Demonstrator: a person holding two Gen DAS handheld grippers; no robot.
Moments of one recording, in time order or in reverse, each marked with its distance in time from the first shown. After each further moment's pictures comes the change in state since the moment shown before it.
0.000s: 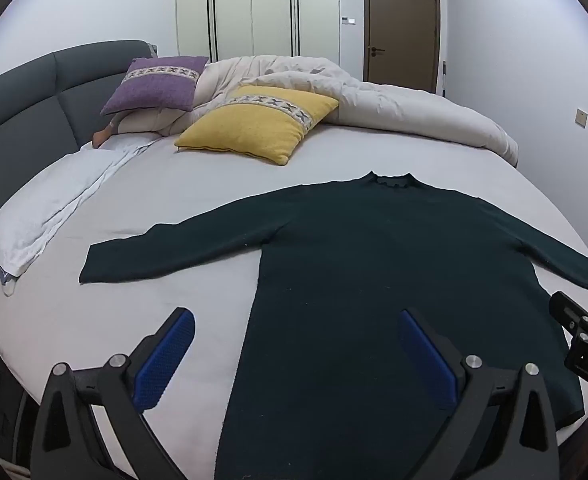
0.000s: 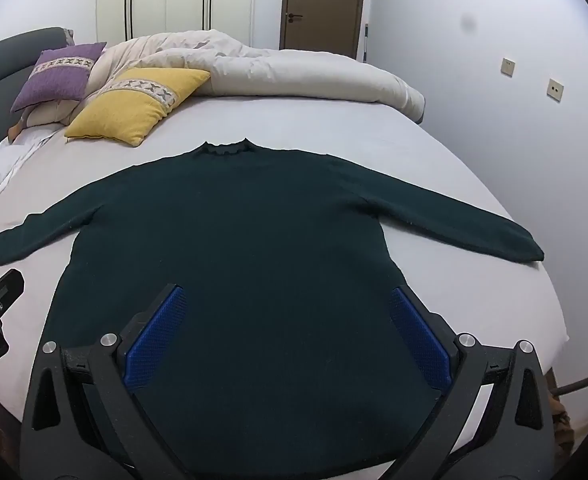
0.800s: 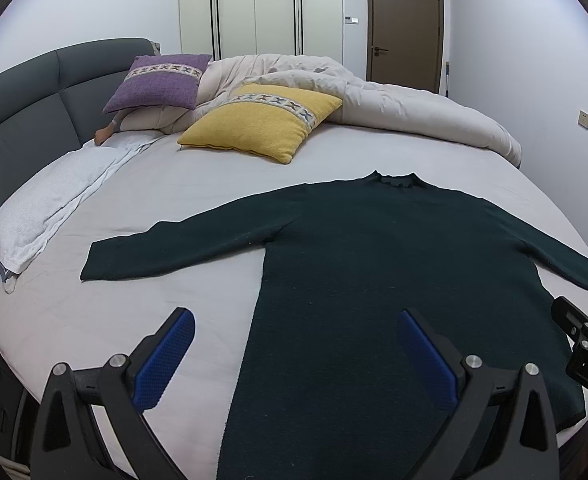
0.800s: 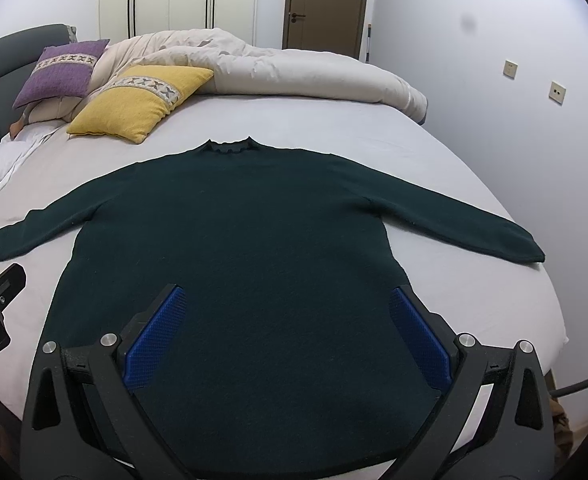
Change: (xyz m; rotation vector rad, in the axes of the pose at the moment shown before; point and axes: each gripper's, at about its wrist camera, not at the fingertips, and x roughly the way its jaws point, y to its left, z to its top) left arm -0.001 0.001 -0.002 0.002 0.000 0.009; right arm 0.000 0.001 0.000 -0.009 0.007 0.008
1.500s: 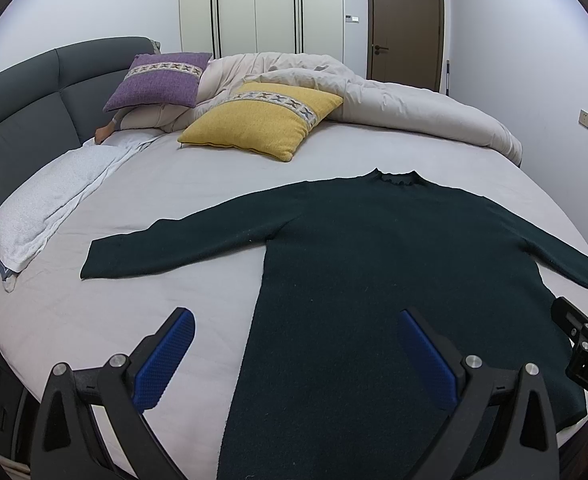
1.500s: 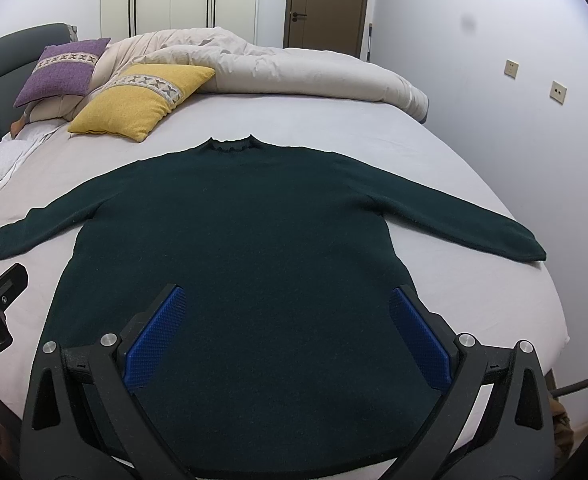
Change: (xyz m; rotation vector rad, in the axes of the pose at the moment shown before) left arm 0.000 0.001 -0.002 -0.001 0.001 0.001; right arm -0.002 0.002 -0.002 -0.003 -0.001 0.000
